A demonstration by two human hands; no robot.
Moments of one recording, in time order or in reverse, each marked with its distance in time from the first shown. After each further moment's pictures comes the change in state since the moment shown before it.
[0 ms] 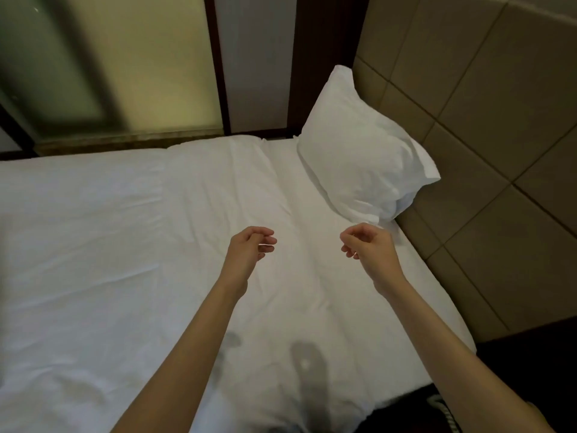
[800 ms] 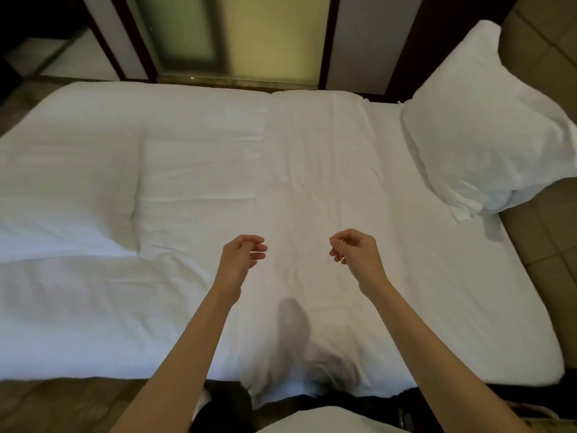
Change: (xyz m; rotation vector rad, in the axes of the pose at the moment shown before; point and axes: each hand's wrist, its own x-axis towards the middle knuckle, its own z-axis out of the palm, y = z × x) left_hand -0.119 -0.108 -0.179 -0.075 0.357 -0.174; right_hand -0.113 0.037 0.170 -0.024 -0.369 0.163
